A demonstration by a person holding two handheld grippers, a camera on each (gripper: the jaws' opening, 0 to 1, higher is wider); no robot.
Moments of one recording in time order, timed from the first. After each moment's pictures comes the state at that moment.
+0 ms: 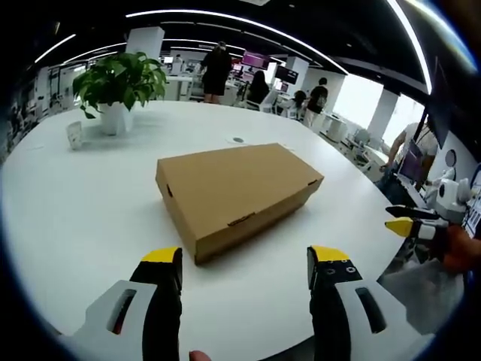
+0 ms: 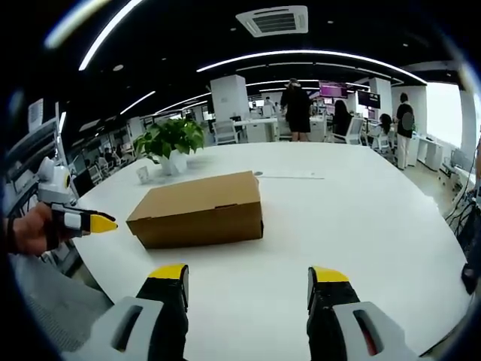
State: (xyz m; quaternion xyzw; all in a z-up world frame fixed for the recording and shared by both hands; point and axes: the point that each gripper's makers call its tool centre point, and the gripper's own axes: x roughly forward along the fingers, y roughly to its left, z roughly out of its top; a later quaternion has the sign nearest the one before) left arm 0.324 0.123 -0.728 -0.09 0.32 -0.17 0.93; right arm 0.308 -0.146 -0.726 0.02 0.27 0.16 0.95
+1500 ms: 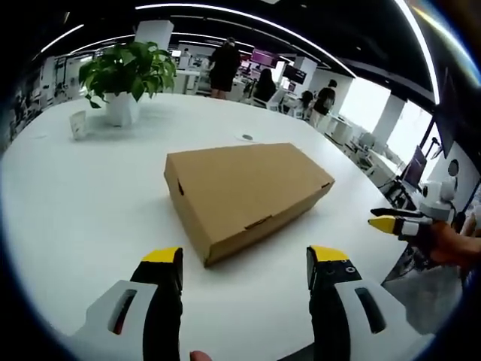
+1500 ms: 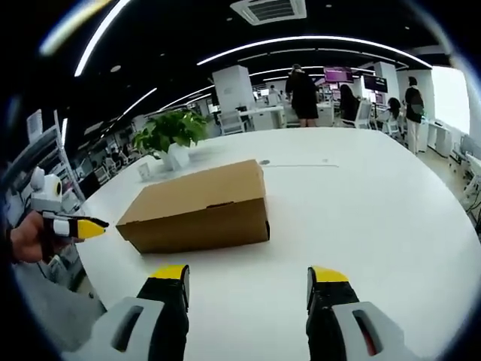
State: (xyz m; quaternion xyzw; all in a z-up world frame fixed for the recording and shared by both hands) left arm 0.344 0.137 -0.740 -0.10 0.33 -0.16 0.92; right arm 0.369 -0.132 -0.759 0.05 0.30 0.19 0.93
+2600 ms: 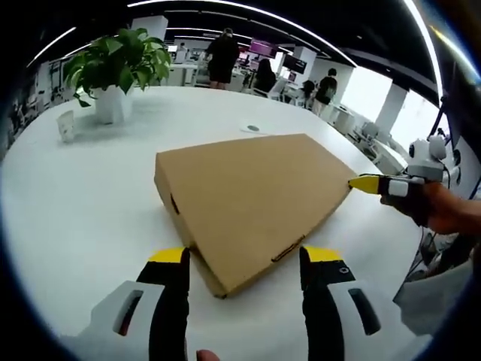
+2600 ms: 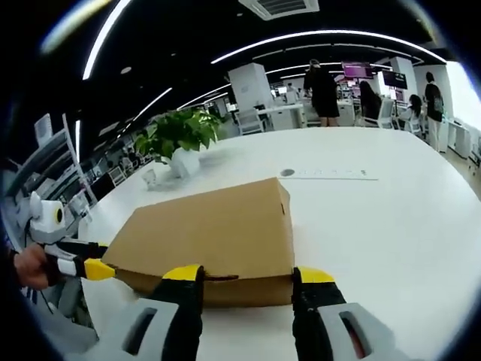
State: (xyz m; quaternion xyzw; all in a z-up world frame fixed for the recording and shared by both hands) left arm 0.393 0.136 -0.776 -0.08 0.36 -0.16 0.92; right arm 0.465 -0.082 -0.769 0.06 0.30 0.24 0.92
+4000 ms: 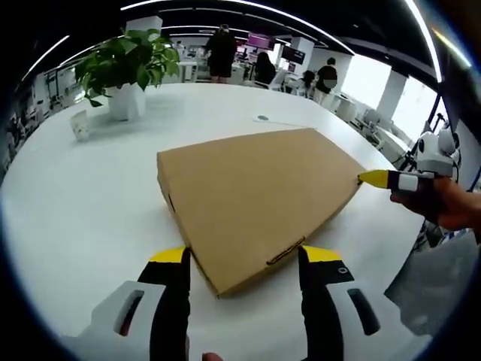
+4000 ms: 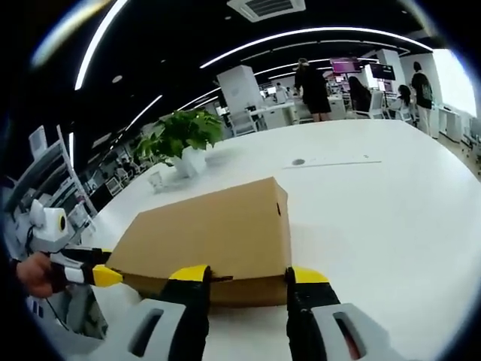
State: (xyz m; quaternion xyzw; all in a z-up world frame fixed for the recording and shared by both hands) left arm 0.346 0.189 -0.773 -0.05 0.37 -0.16 0.91; right arm 0.409 -0.030 -0.768 0.09 0.30 0.22 0.92
